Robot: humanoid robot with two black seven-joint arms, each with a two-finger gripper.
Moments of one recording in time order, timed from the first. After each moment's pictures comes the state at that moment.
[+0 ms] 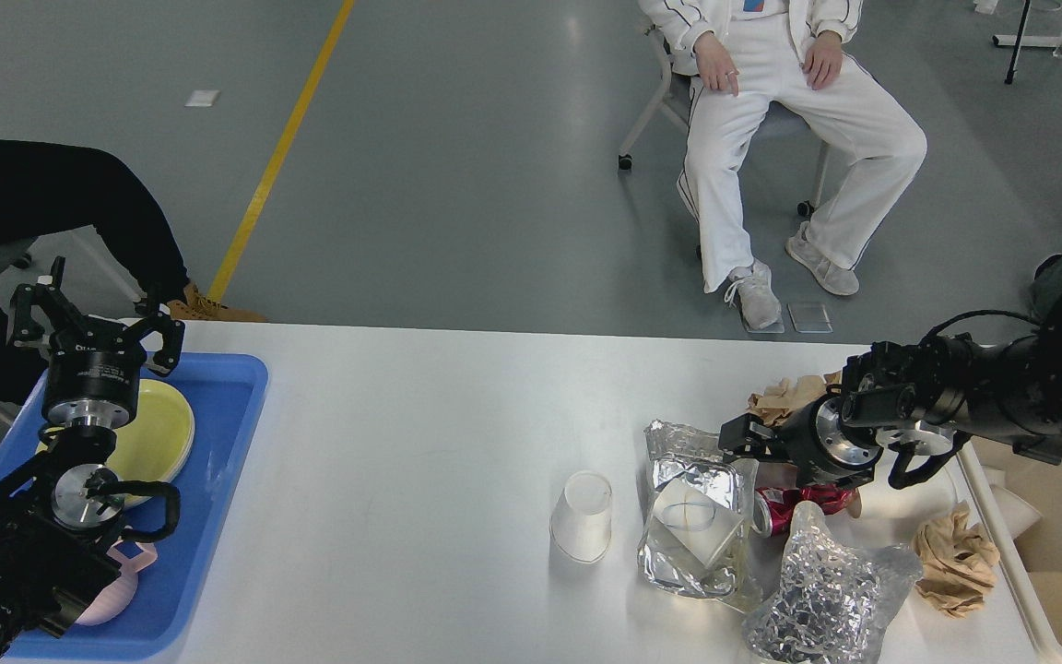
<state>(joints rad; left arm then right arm) -0.64 0.27 -0.89 -0.28 -0.19 -0.60 -0.55 1.43 -0.17 -1.26 1.00 0.08 0.25 0.10</state>
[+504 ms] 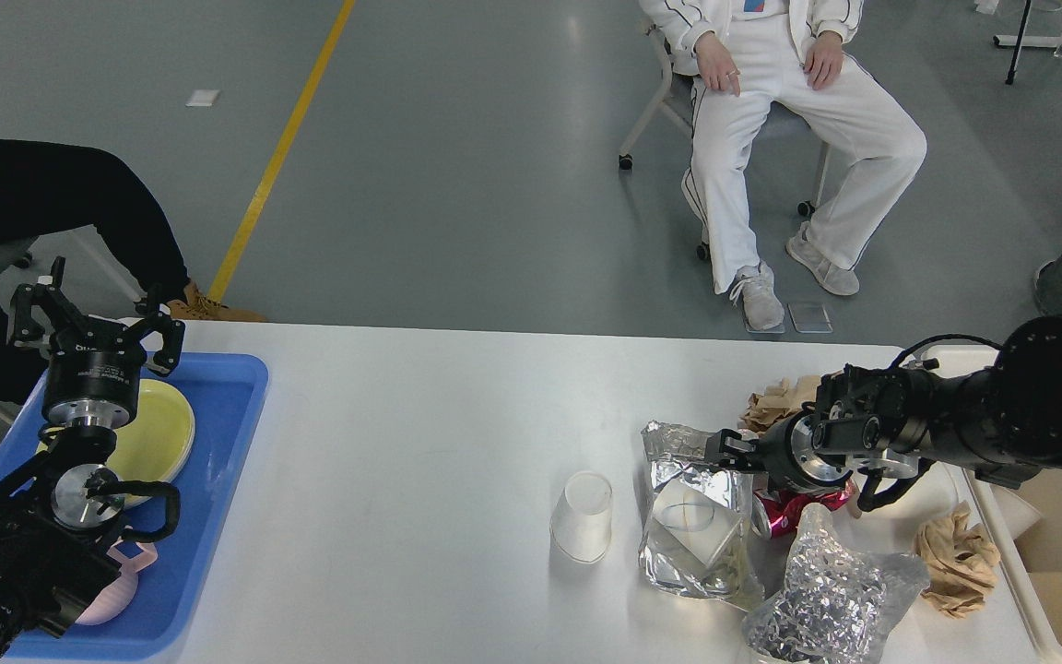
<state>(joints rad) -0.64 0.27 -0.89 -0.28 -0.19 -0.60 -0.55 1.34 -0.10 -1.25 0.92 0.08 0.16 0.10</state>
